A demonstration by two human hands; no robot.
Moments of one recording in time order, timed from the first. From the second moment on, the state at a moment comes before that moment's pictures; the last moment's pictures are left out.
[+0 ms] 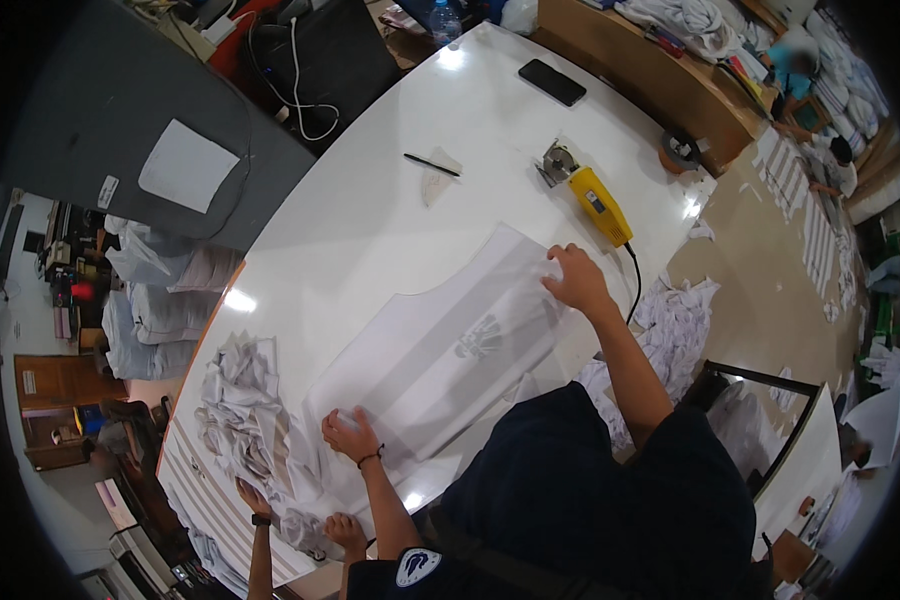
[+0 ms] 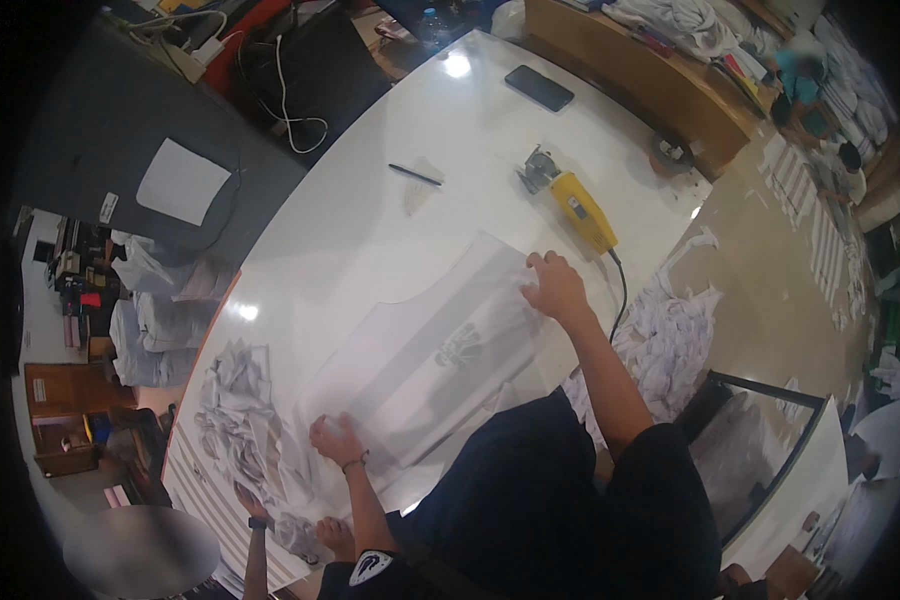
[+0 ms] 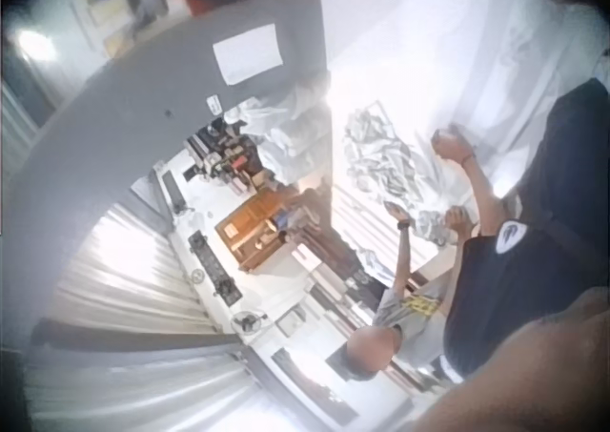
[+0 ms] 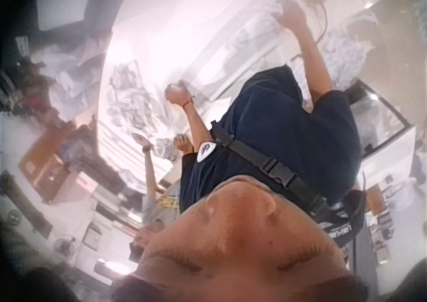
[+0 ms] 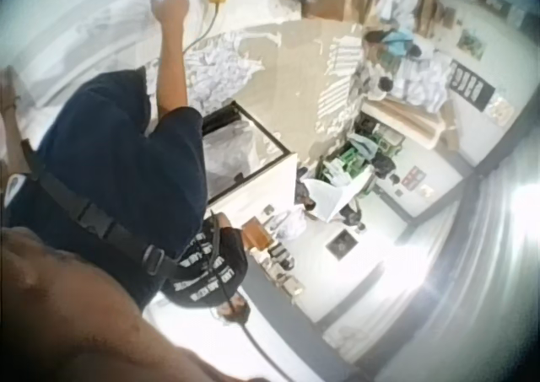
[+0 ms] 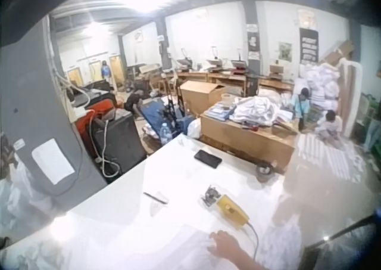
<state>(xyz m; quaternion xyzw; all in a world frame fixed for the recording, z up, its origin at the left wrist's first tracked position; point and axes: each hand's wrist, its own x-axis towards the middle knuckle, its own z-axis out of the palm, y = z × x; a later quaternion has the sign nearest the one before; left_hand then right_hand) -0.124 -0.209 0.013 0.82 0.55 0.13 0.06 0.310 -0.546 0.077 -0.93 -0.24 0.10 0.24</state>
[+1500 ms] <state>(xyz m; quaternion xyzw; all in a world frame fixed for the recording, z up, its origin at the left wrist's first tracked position) -0.086 -0.161 0.032 0.90 0.41 0.07 0.09 0.291 -0.457 0.012 -0.91 -0.37 -0.04 0.18</state>
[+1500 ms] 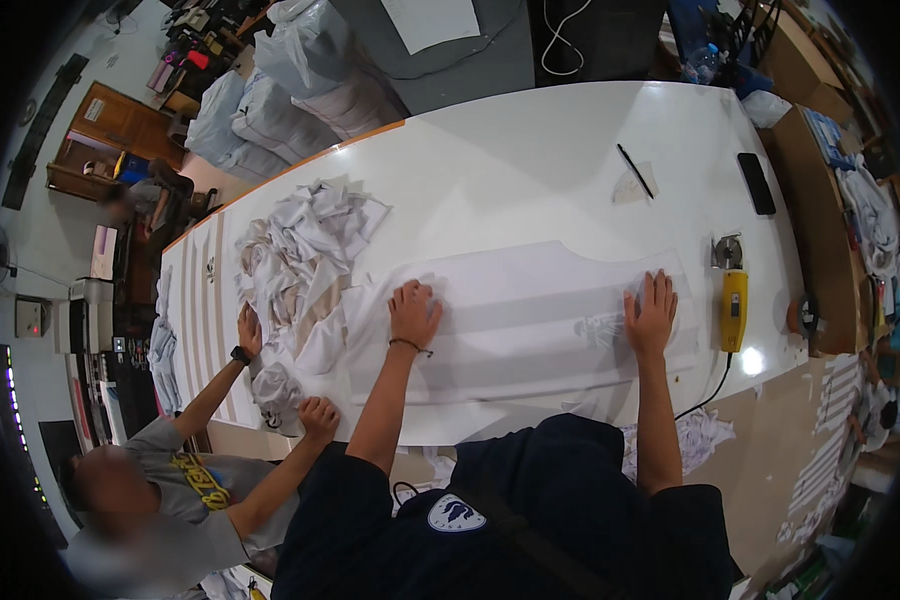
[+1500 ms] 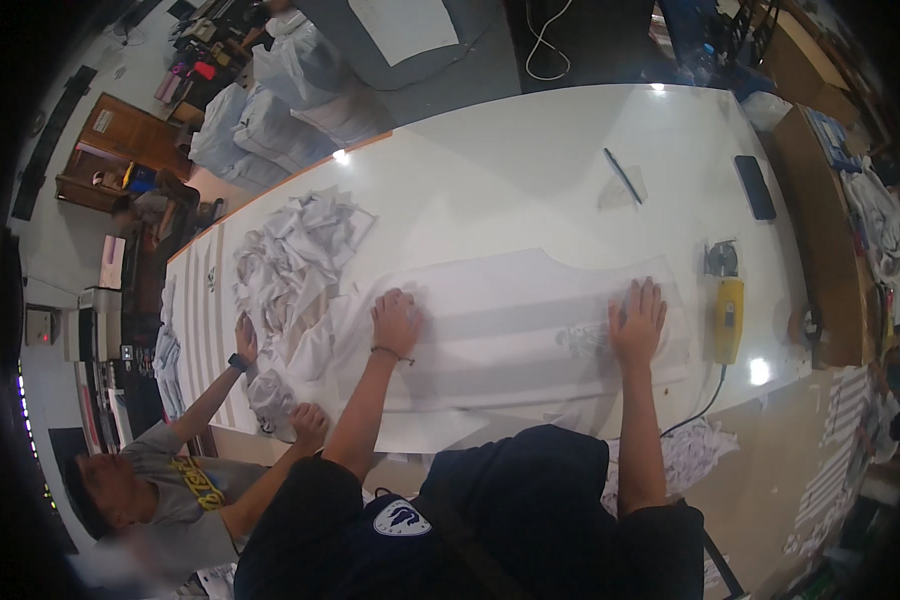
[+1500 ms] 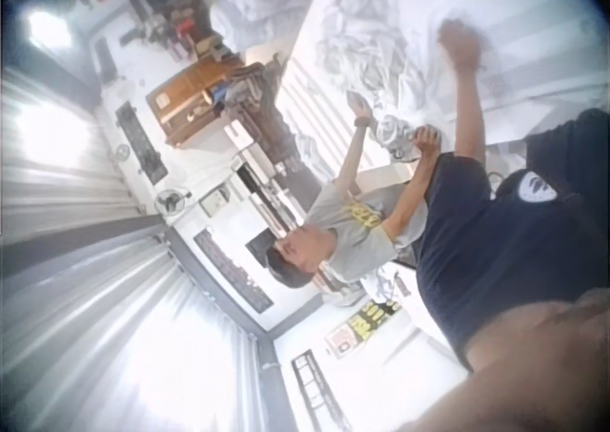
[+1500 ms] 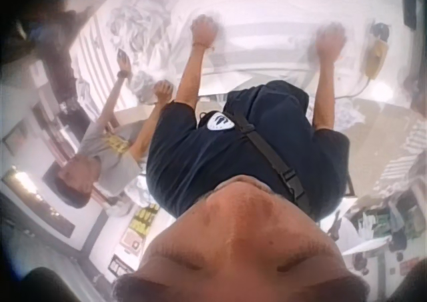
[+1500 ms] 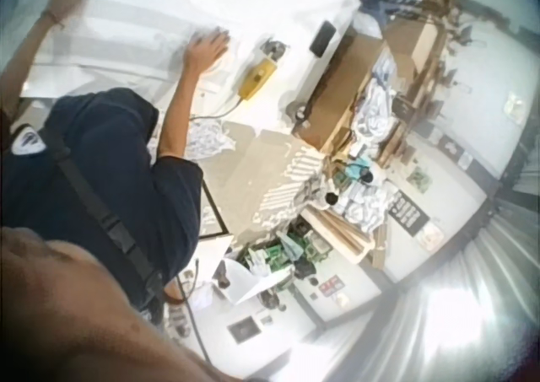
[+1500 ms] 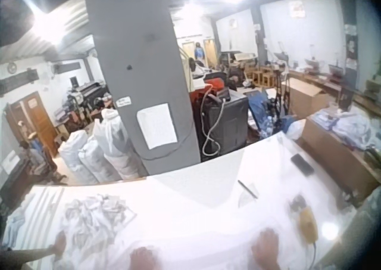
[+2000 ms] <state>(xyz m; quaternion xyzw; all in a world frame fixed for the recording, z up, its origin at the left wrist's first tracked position) -0.046 -0.178 0.025 0.94 0.32 0.02 0.13 0.286 -0.455 0.017 -0.92 -0.37 -0.04 0.16</state>
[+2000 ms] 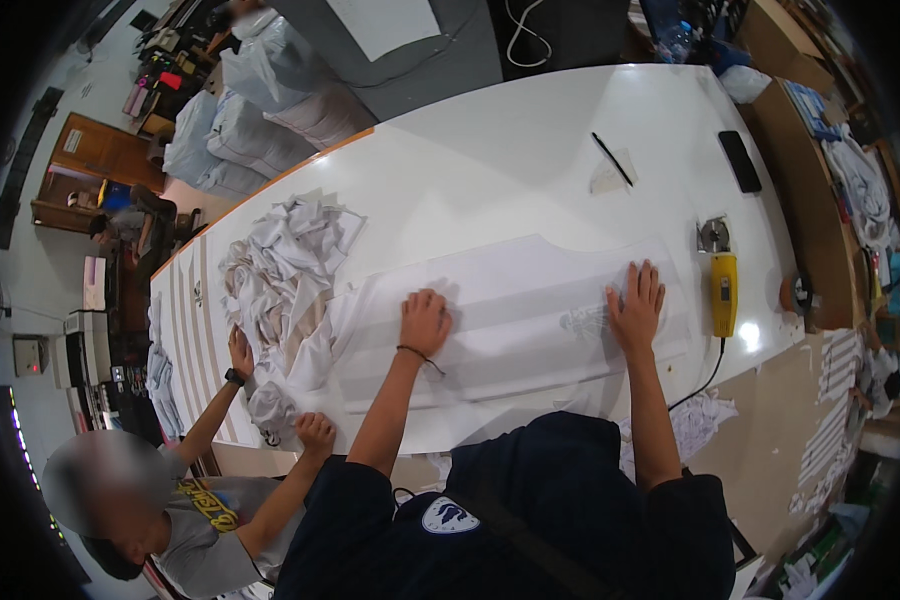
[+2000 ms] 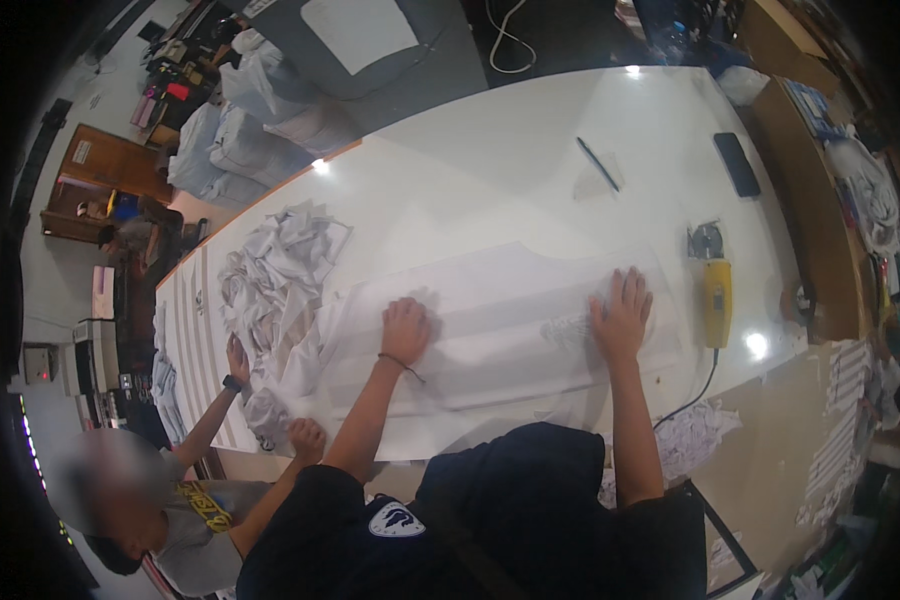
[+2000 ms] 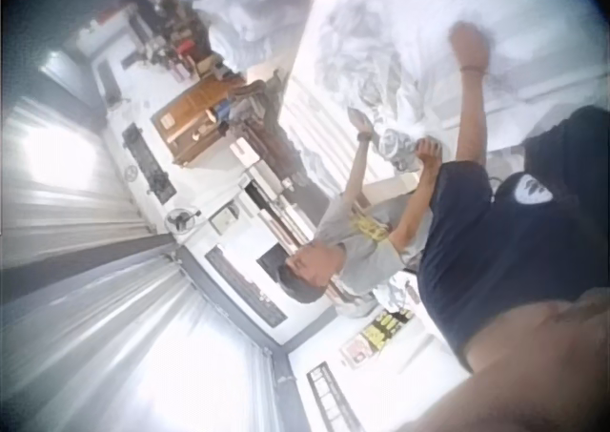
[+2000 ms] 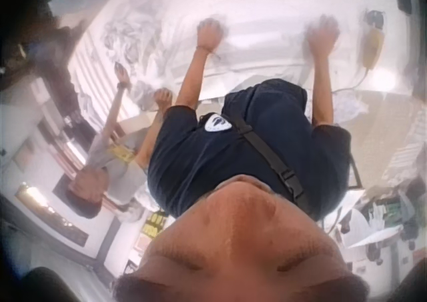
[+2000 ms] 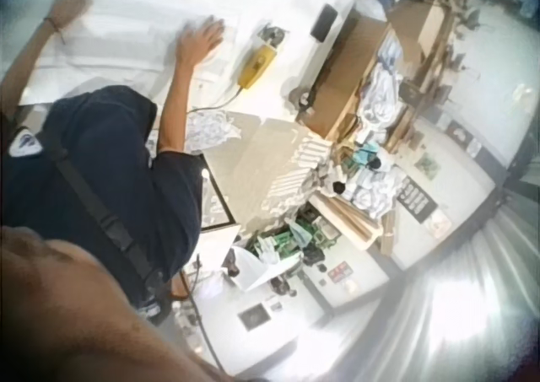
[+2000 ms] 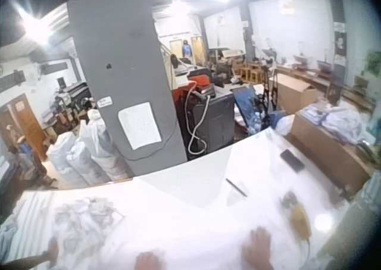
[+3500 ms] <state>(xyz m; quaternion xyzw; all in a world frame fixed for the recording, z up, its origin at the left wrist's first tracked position) -0.145 0.001 0.022 0.82 0.56 -0.13 0.04 0.269 -0.456 0.027 -0.93 -0.32 0.03 0.16</state>
